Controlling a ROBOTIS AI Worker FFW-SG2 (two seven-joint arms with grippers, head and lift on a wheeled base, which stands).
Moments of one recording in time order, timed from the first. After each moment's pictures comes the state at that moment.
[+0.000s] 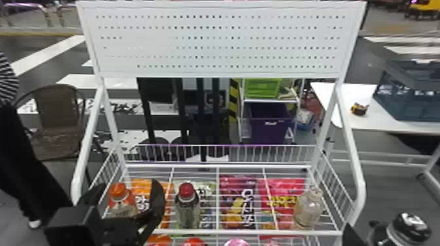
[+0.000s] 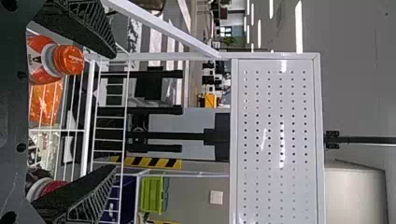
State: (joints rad) left arm 0.46 0.23 -0.20 -2.32 0.12 0.27 0.42; right arm 0.85 0.00 -0.16 -2.50 -0.14 0.19 0.29
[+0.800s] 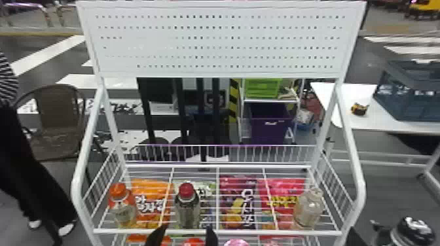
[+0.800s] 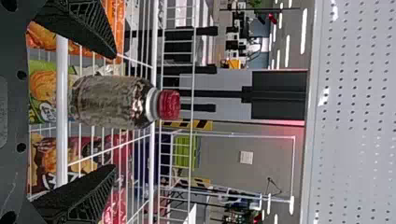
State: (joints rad) left arm 0.36 0.19 -0.44 -1.85 0.10 -0.02 0.42; right arm 0.86 0.00 -0.17 -2.50 -0.15 0.19 0.29
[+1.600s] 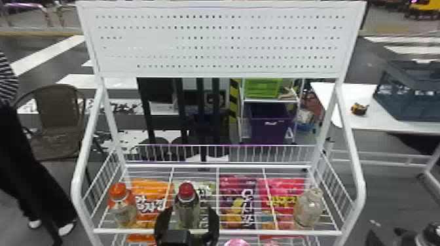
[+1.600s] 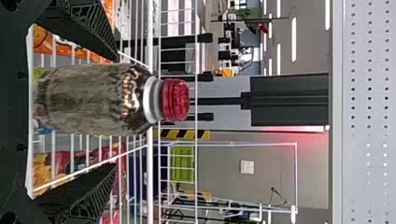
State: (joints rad) left arm 0.12 0.14 -0.48 -1.53 0.10 -0.13 0.48; right arm 0.91 0.00 -0.23 -2.49 -0.20 0.10 0.30
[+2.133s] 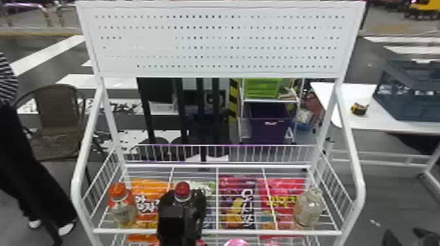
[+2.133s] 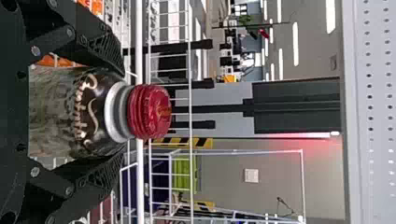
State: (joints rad) left arm 0.02 0.13 -0.45 -1.46 0.13 -0.06 0.47; right arm 0.96 0.00 -0.26 -2.49 -0.23 0.00 0.30
